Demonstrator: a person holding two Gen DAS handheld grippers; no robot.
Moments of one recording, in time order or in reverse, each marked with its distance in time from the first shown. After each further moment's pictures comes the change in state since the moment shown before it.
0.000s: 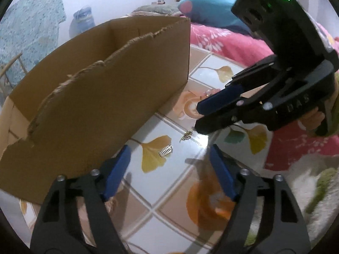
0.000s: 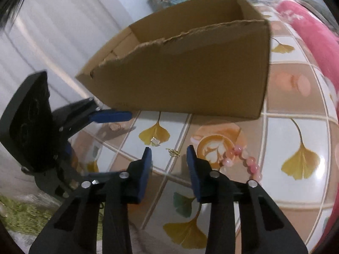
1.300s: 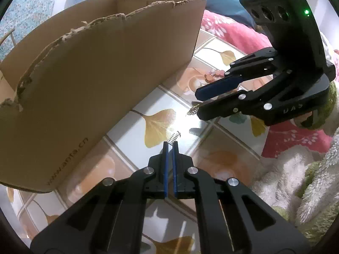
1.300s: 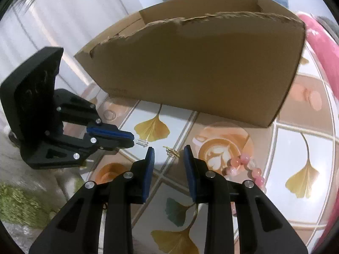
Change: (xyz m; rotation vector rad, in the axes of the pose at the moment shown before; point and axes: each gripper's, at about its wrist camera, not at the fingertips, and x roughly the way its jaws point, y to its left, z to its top) left arm -0.004 0.026 -0.020 -0.094 0.117 -0.107; right arm 0.013 0.009 -0.004 -0.127 0.041 -0.036
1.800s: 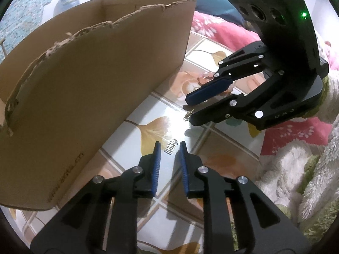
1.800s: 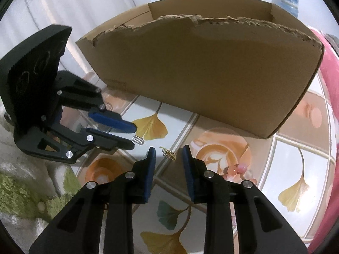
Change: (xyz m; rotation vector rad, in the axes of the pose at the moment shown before) left arm 0.010 -0.002 0.010 0.074 -0.009 -0.046; right arm 0.007 0.008 0.005 -0.106 0.027 -0.042
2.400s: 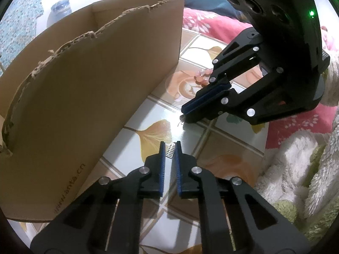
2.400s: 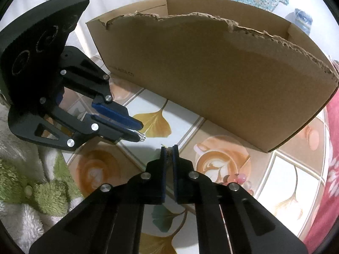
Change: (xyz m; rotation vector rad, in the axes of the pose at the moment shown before) left arm 0.005 -0.010 0.007 0.087 0.005 0.027; right arm 0.015 0.028 0.009 -0.139 0.027 -0.057
